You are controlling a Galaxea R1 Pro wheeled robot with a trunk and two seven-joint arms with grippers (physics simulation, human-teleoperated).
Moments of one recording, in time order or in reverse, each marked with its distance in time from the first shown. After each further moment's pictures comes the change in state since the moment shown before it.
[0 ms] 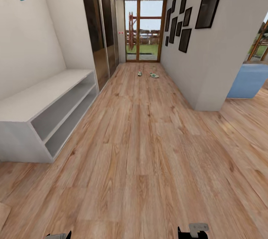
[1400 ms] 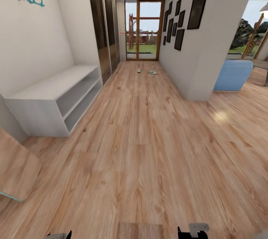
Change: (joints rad) left arm 0.000 -0.002 0.000 -0.001 -0.002 -0.001 0.000; right arm 0.000 0.000 0.000 0.000 0.000 0.000 0.000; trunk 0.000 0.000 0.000
